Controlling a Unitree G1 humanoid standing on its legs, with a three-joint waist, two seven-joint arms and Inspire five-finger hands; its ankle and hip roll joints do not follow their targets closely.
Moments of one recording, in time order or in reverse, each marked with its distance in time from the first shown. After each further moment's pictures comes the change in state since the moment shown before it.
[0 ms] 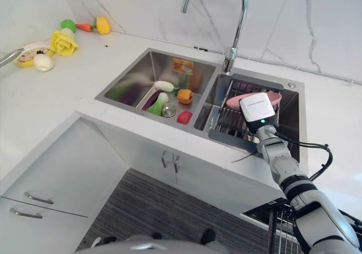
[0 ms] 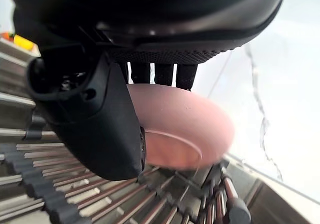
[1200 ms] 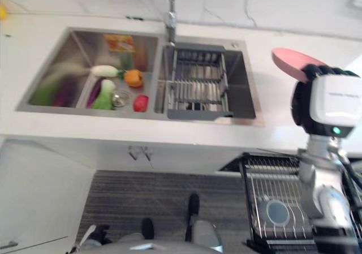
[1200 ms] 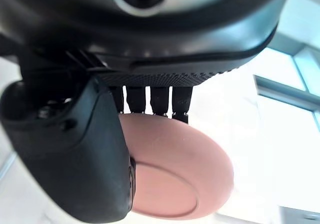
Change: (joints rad) left arm -0.059 0.076 -0.027 -0.066 0.089 0.021 0.031; right arm 0.518 0.074 -0.679 -0.750 0.140 -0.023 -0.225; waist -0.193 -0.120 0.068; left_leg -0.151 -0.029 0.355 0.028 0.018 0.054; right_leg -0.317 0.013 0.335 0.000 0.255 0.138
